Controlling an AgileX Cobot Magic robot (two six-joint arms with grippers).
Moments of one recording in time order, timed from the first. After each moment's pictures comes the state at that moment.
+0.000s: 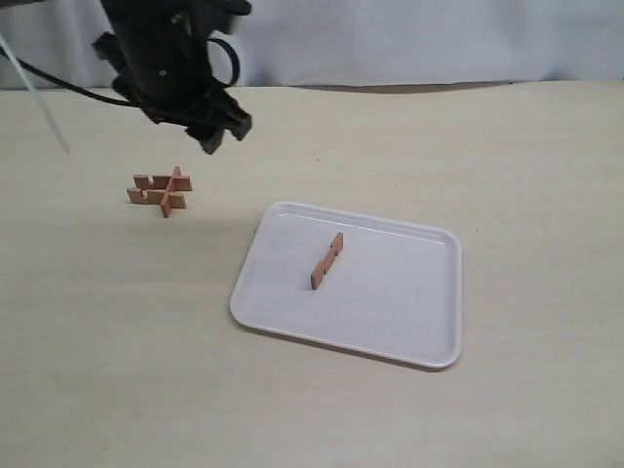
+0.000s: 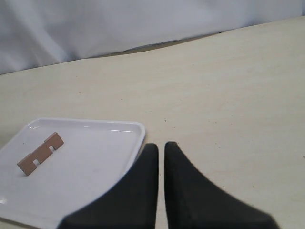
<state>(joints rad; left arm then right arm) -0.49 1.93 -1.61 0.21 1.07 -0.05 -0.21 0.00 0.00 0.02 0.37 0.17</state>
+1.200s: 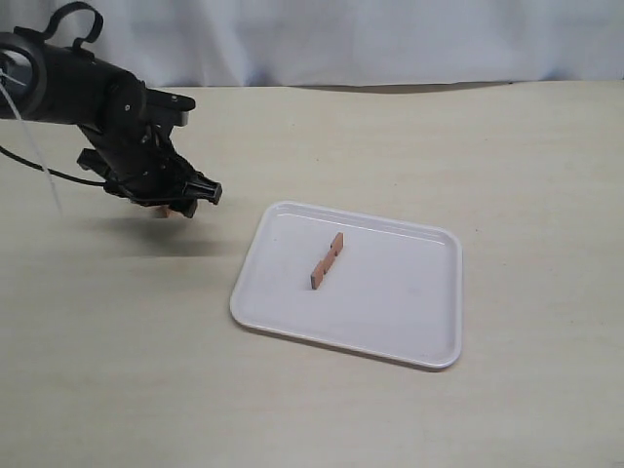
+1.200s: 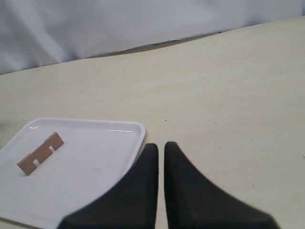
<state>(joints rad) -0.35 2.08 -1.31 0.14 0.57 -0.18 -0.21 0.00 0.00 0.02 0.37 0.17</state>
